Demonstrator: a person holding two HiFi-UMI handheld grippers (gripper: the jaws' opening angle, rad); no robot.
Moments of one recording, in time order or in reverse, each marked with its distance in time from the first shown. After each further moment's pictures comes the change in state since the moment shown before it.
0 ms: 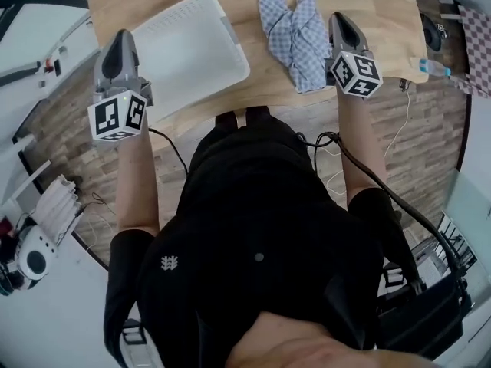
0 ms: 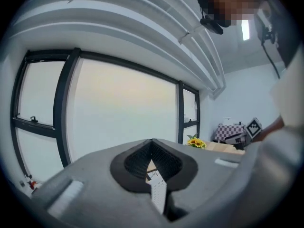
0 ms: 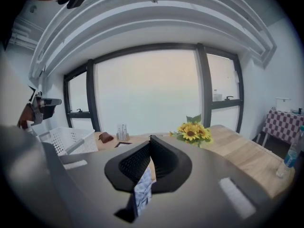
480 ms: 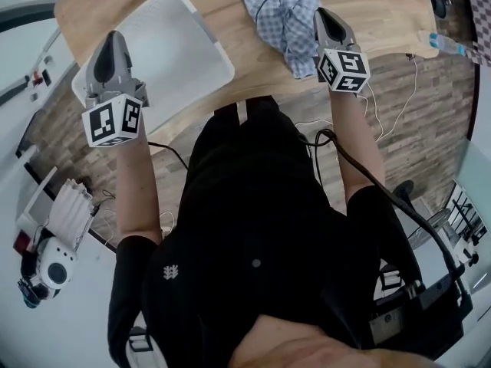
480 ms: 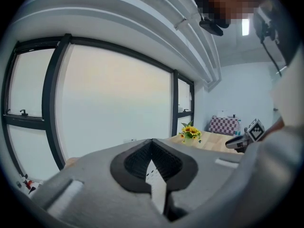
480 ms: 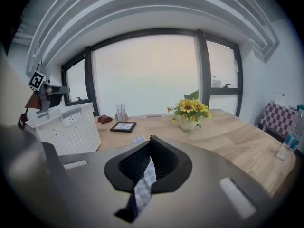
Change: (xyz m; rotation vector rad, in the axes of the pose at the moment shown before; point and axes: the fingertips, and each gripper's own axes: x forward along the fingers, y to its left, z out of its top) left arm 0.054 -0.029 -0.062 0.015 0.113 -0.071; right arm 0.010 -0.010 -0.101 0.011 0.137 -0.009
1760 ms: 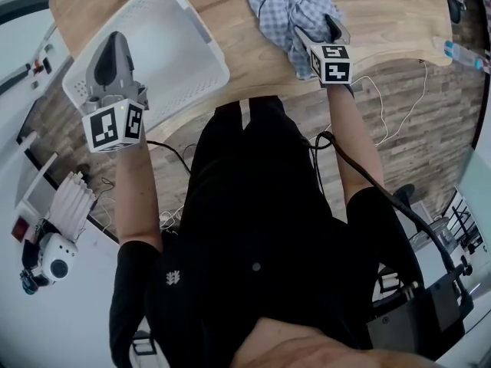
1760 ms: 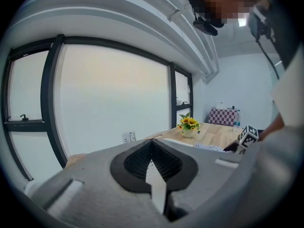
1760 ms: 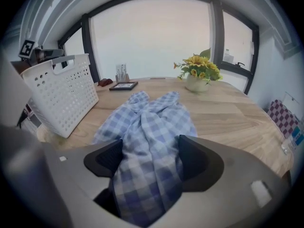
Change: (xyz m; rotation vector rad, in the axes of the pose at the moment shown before) left arm 0.003 -0.021 -0.029 0.058 0.068 0.007; right arm 0.036 -0.006 -0.130 -0.070 0.388 0.023
